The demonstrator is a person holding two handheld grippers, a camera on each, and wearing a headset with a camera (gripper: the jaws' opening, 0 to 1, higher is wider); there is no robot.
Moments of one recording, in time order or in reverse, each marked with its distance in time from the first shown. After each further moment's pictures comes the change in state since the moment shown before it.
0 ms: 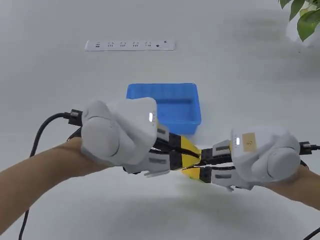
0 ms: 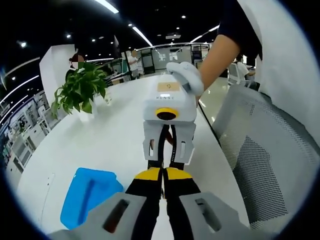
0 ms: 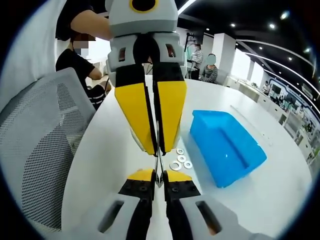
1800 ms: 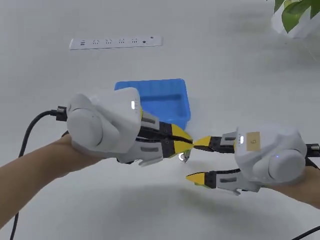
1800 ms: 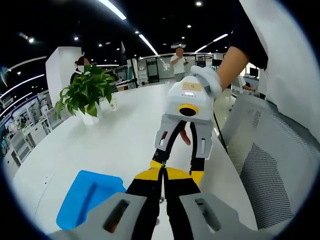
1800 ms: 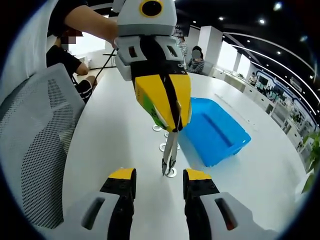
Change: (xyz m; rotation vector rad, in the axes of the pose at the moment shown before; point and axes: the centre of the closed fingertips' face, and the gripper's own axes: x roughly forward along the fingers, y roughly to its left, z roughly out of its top) left arm 0.007 0.020 0.002 -0.057 -0.094 0.022; right arm -0.025 -0.009 -0.023 0.064 0.074 -0.123
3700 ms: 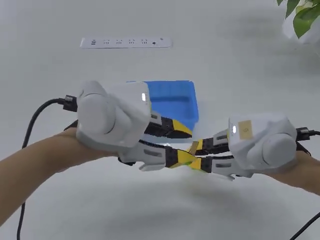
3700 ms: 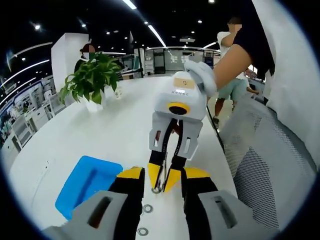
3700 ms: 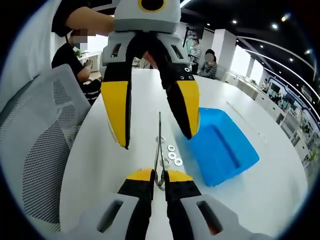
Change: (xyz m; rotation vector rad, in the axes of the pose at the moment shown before) left arm -0.021 -0.004 -0.003 -0.097 0.066 0.057; right arm 0.015 -0.002 0.026 -0.069 -0.017 0.104
